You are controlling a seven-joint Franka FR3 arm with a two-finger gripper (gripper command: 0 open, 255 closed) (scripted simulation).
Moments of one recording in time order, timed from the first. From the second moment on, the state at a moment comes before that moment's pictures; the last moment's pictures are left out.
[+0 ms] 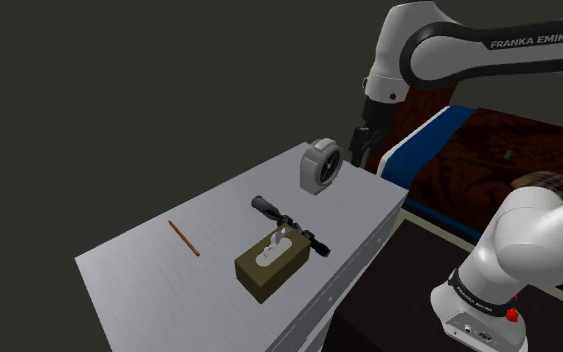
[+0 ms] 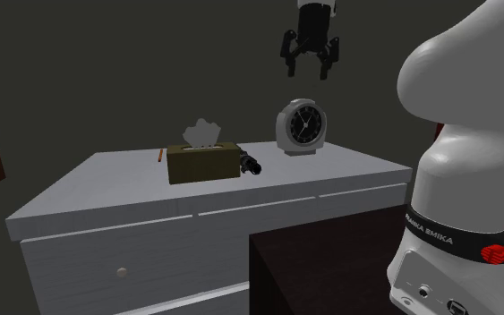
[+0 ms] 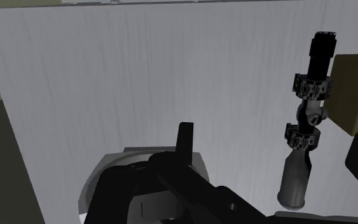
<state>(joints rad) 0.06 -0.64 0.03 -2.45 0.09 1.81 0.13</state>
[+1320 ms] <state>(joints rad) 0.15 0.09 0.18 -2.23 0.12 2.25 0.26</state>
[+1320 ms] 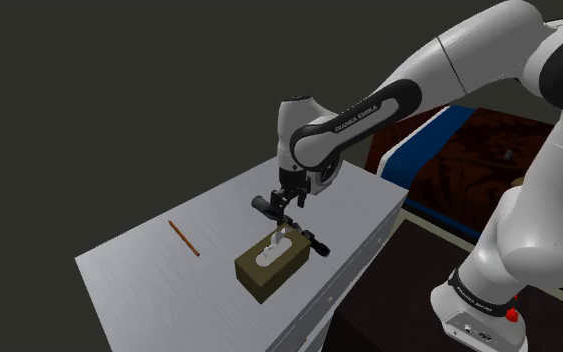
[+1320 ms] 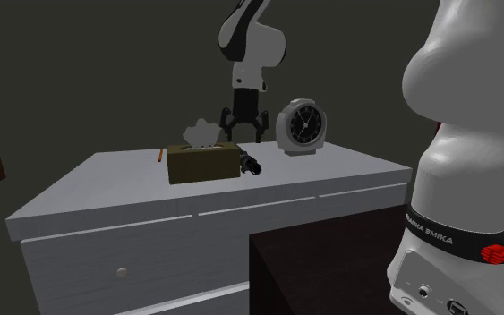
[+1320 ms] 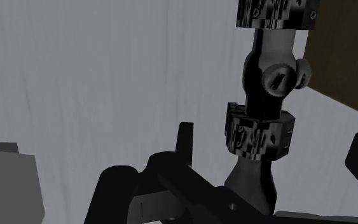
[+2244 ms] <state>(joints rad) 0.17 0.21 0.18 -2.23 0.11 2.37 0.27</state>
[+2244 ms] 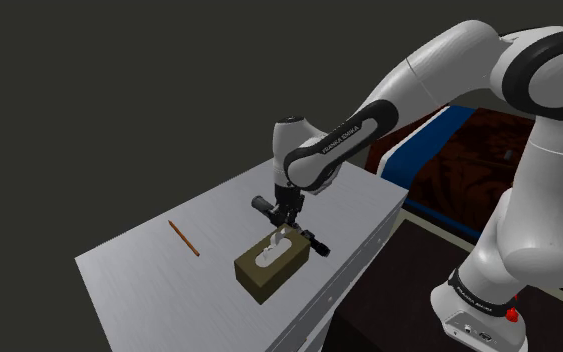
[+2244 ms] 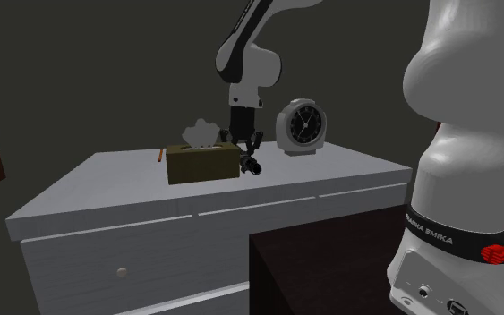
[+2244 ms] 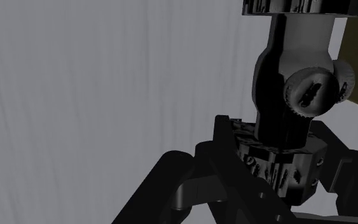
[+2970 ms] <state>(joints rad) 0.17 0.17 0.19 -2.22 0.12 2.32 0.27</state>
